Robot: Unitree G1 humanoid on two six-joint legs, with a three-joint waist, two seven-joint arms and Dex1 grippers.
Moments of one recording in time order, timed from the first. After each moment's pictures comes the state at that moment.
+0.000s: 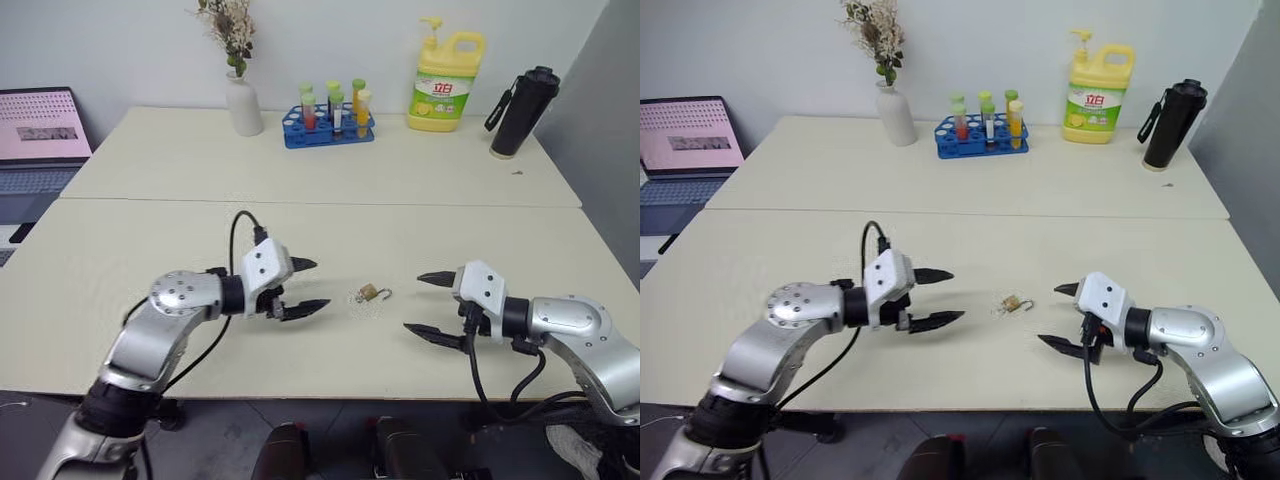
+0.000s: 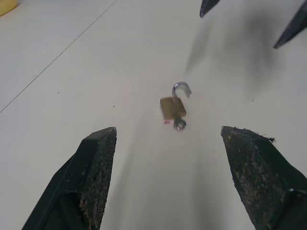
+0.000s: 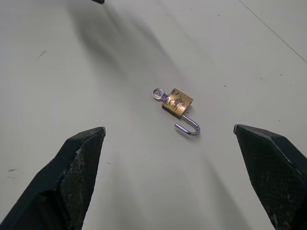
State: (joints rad) left arm -0.28 0.73 -0.10 -0.32 -0.30 0.39 -0.98; right arm -0.16 -0.79 0.06 -0.44 0.30 0.47 0.91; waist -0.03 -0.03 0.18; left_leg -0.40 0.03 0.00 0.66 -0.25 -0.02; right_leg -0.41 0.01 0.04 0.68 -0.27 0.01
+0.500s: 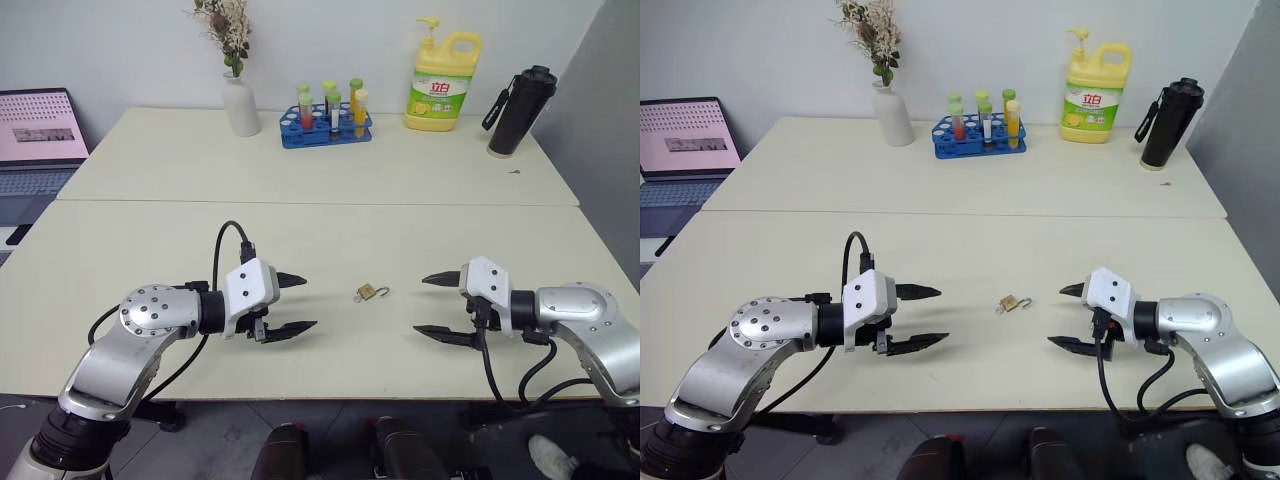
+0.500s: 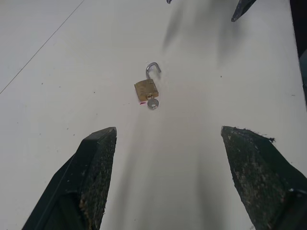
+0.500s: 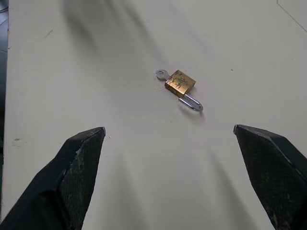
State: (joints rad) left arm -0.19 0.80 -0.06 -0.44 -0.34 0.42 -1.00; right arm -0.22 -0.83 0.07 -0.34 0.30 0.44 1.04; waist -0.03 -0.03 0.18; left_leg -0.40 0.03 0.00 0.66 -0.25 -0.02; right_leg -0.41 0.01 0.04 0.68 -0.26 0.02
